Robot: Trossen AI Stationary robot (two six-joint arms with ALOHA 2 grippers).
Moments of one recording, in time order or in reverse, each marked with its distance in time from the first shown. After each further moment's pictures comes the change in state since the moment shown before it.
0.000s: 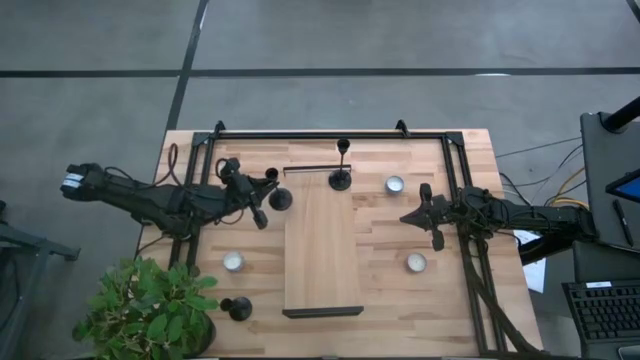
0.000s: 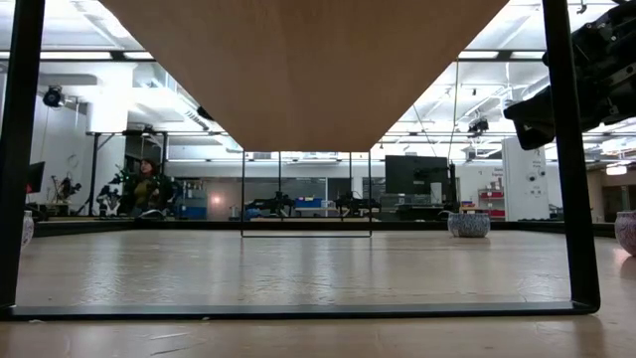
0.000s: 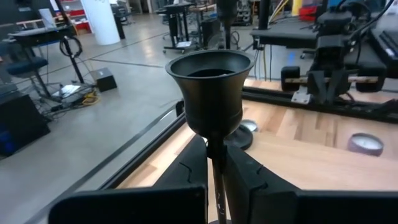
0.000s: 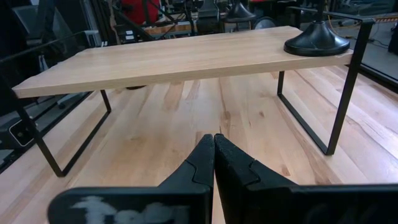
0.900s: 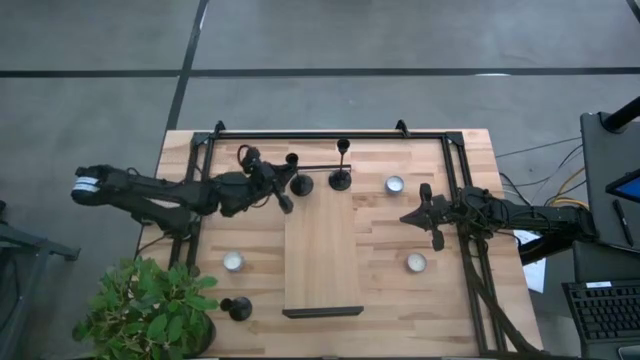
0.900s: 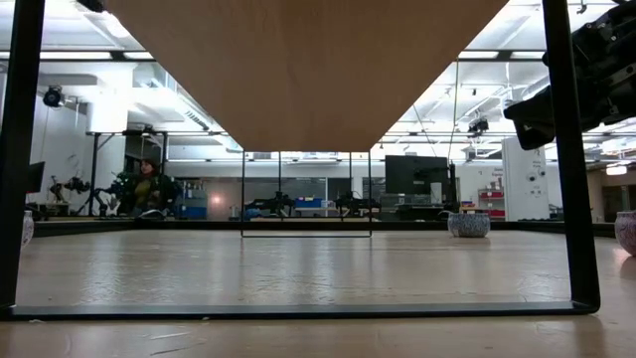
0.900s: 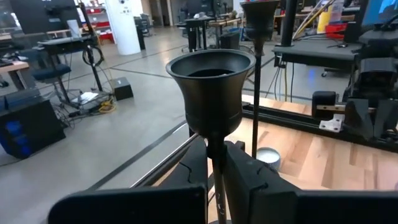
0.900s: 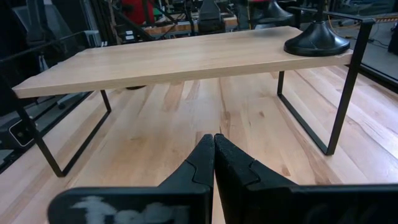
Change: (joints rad) left arm 0.173 0.250 0.053 0.305 0.086 0.067; right arm 0.000 0.000 0.000 0.000 0.000 0.000
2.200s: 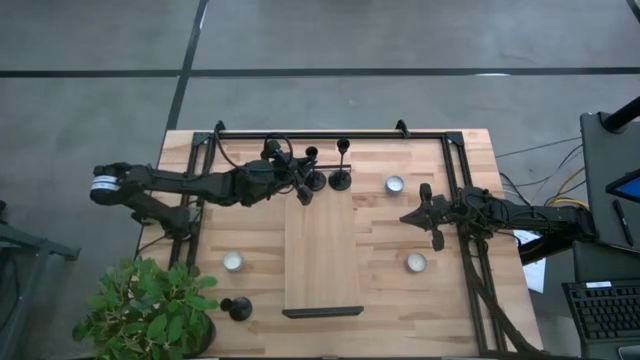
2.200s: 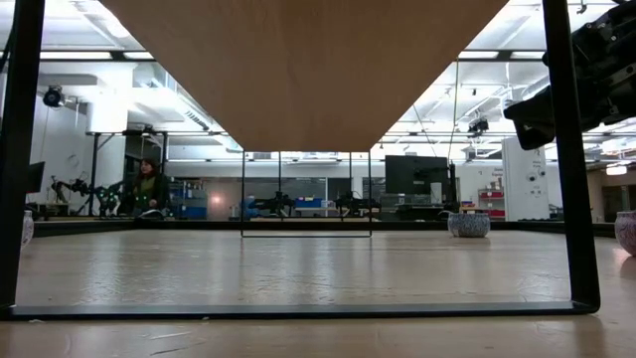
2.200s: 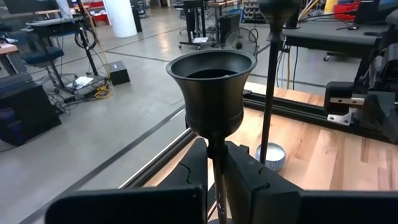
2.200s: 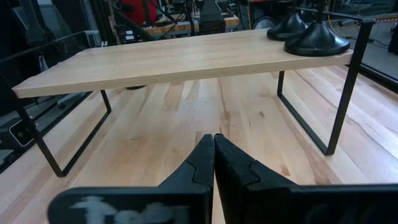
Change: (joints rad) left arm 0.102 0.187 0.142 -0.034 0.104 -0.030; right arm 0.000 0.000 0.000 0.000 0.000 0.000
